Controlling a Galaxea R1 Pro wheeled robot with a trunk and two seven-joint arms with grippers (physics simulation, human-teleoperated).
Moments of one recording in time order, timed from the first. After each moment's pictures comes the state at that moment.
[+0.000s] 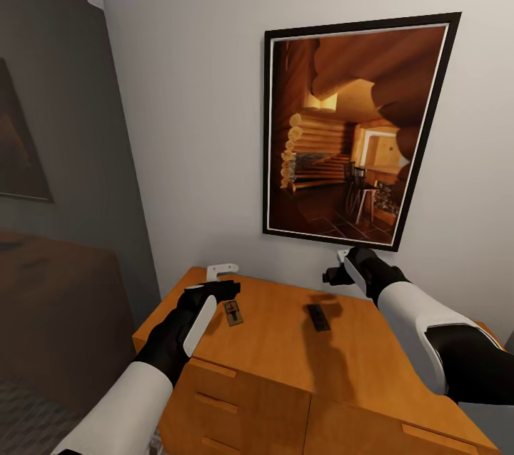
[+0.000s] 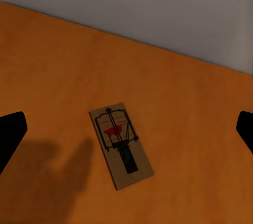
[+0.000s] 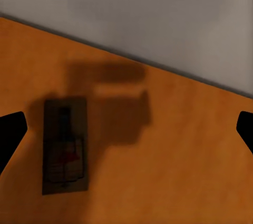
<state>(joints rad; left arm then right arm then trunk) -0.70 -0.16 -0.21 -0.91 0.31 0.56 0.28 -1.12 -0.04 0.11 -0.30 0.00 0.72 0.02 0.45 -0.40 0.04</state>
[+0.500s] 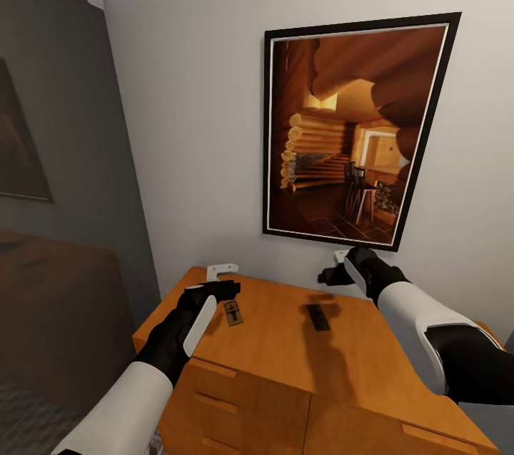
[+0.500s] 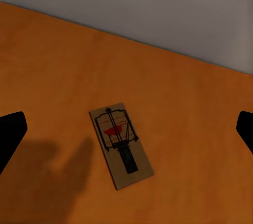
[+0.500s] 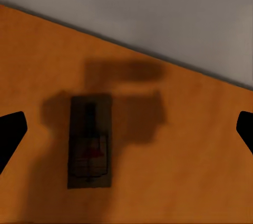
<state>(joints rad) -0.70 -0.16 -0.21 -0.91 0.31 0.56 0.28 -1.12 -0.04 0.11 -0.29 0.00 0.72 0.10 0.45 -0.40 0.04</state>
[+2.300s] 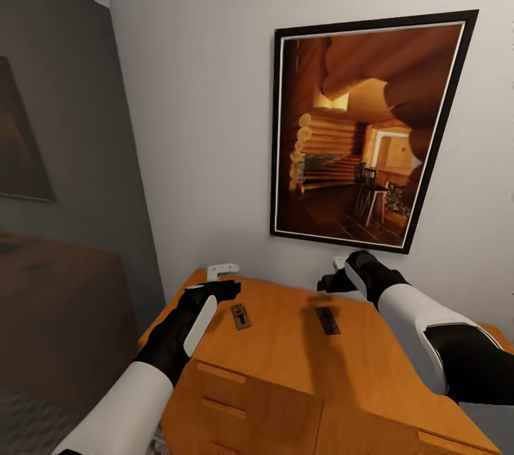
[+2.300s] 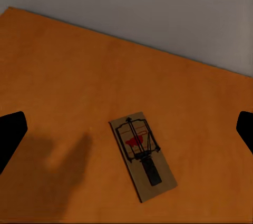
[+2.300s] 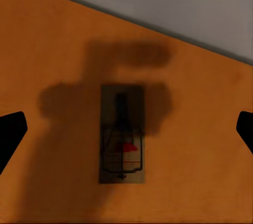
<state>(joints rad) -0.70 -0.16 -0.21 -0.91 0.31 0.56 0.28 -1.12 -0.04 0.11 -0.25 0.01 0.73 0.14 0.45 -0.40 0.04</state>
